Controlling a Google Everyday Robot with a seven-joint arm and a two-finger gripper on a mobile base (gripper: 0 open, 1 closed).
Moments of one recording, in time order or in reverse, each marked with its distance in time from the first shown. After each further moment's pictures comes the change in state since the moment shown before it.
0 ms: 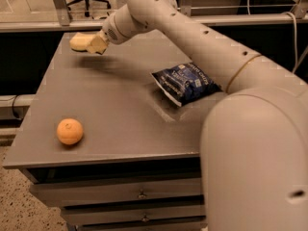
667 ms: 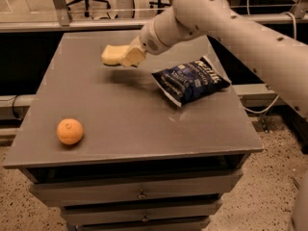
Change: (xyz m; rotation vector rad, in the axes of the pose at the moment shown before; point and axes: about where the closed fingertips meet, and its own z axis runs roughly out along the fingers) arm 0.071 0.019 -0.112 0.008 0.087 -0.056
